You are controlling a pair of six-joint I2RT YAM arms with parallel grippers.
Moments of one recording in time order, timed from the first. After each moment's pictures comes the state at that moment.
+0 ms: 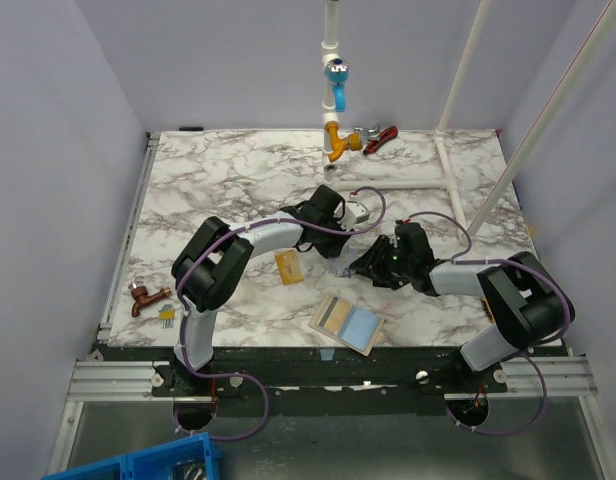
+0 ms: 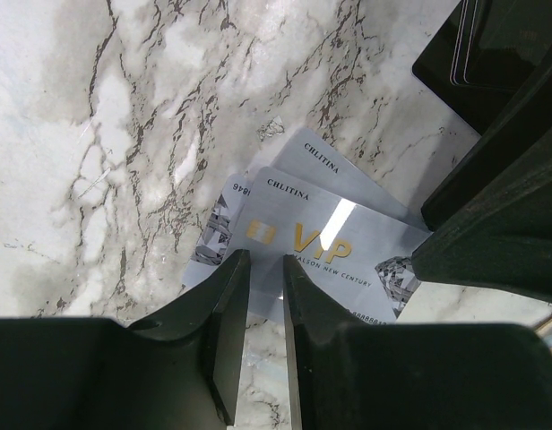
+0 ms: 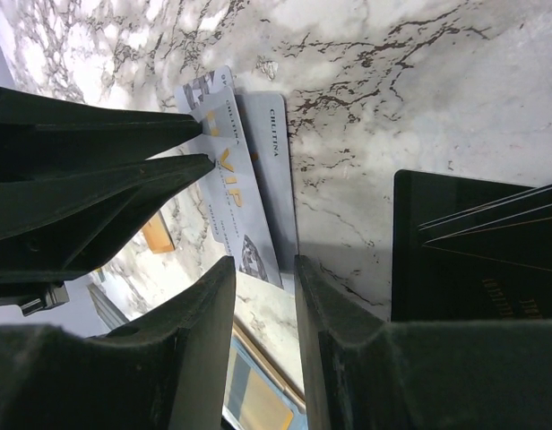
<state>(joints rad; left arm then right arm) -0.71 1.99 1.31 -0.26 0.30 0.17 0.44 1.56 0.51 0.35 -0.30 0.97</state>
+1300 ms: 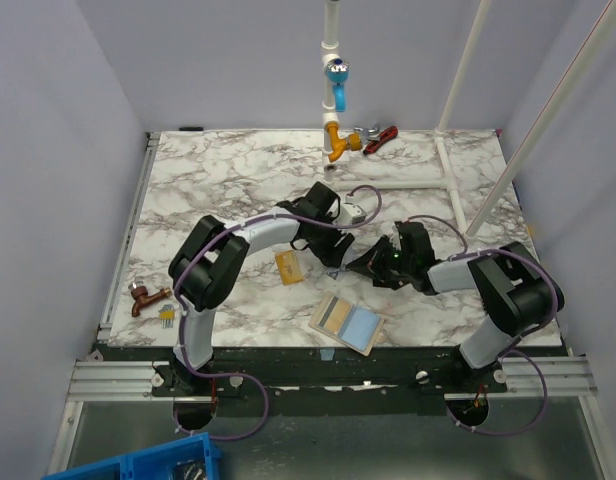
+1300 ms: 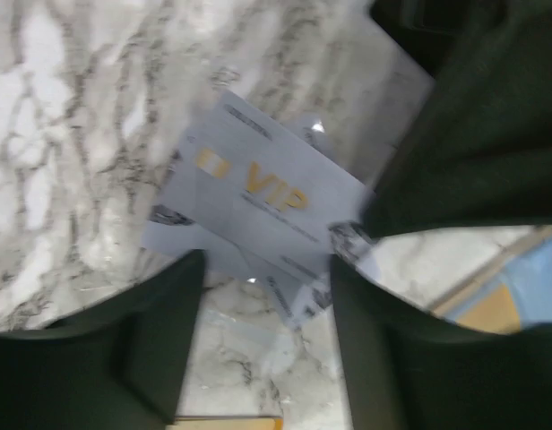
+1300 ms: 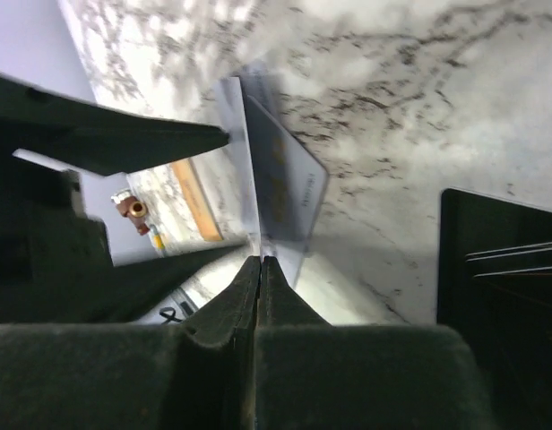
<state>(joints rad) -0.69 1.99 1.34 -0.34 0.38 0.18 0.41 1.67 0.50 0.52 -0.47 1.10</state>
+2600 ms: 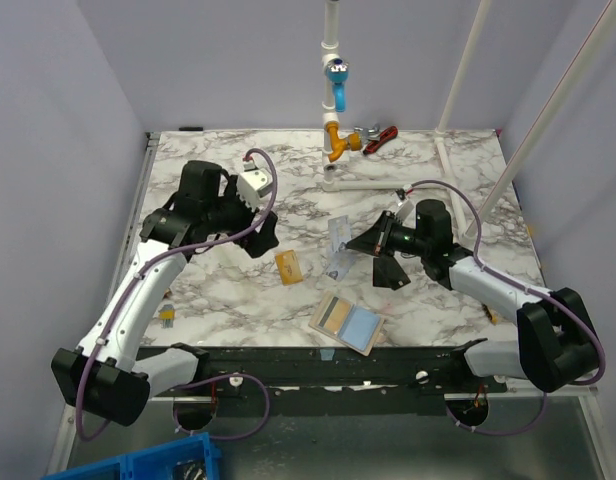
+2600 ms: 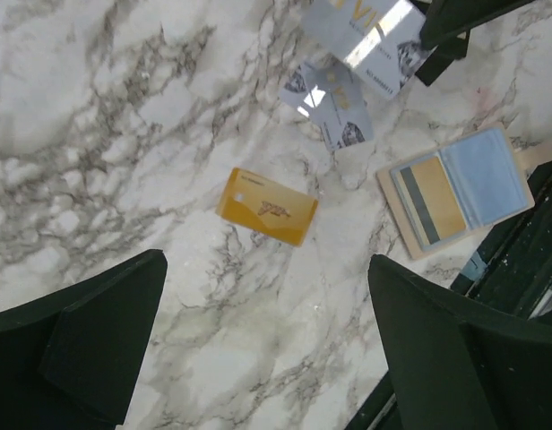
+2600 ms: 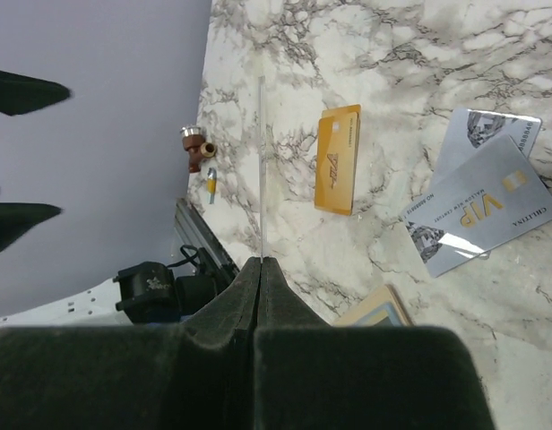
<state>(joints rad) -0.32 1.13 1.24 -0.78 0.52 0.33 0.40 1.31 0.62 0.28 -0.62 0.86</state>
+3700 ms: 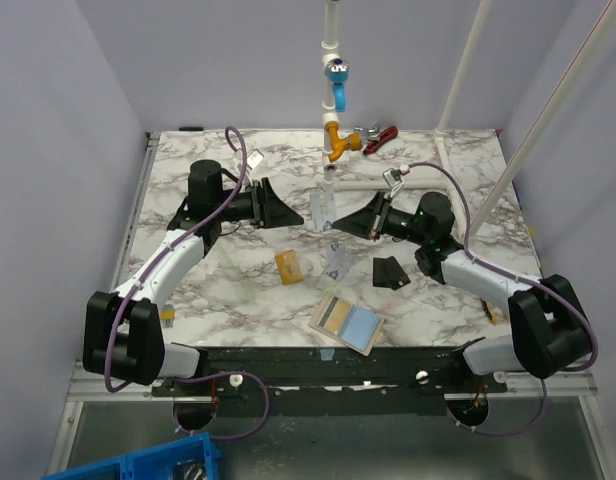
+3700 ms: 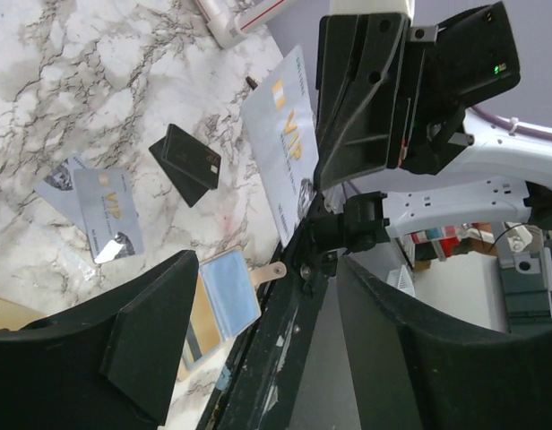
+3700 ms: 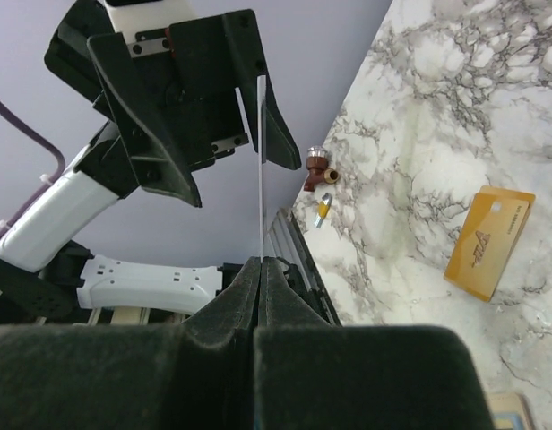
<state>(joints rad) -0.22 1.34 0.93 0.06 1.05 -0.64 0.43 1.38 0.67 0.71 -0.76 1.07</state>
